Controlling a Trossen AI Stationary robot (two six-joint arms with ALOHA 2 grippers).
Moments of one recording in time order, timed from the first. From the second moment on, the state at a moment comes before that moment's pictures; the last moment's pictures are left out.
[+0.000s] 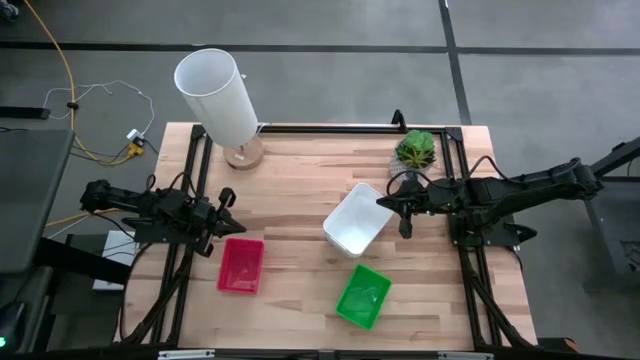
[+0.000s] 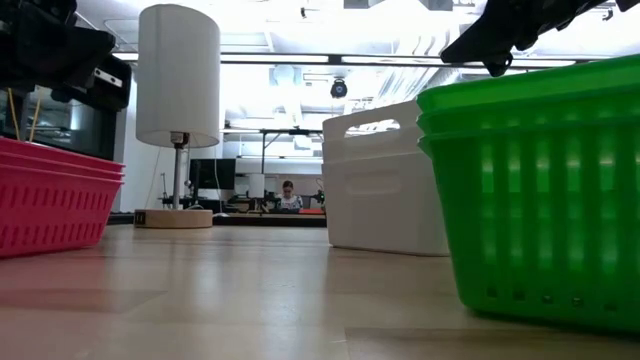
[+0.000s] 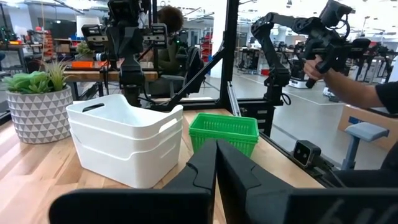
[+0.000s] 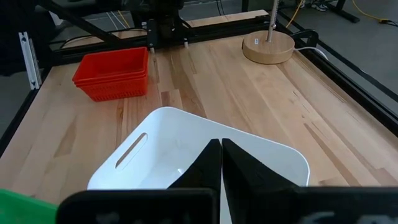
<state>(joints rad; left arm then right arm) -0.11 0.00 0.01 0.02 0.06 -0.05 0.14 0.86 0.64 -0.20 0.28 0.20</state>
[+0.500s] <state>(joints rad) 0.00 0.02 0.01 0.04 0.12 -0.04 0.14 0.69 0.64 -0.30 0.27 0.20</state>
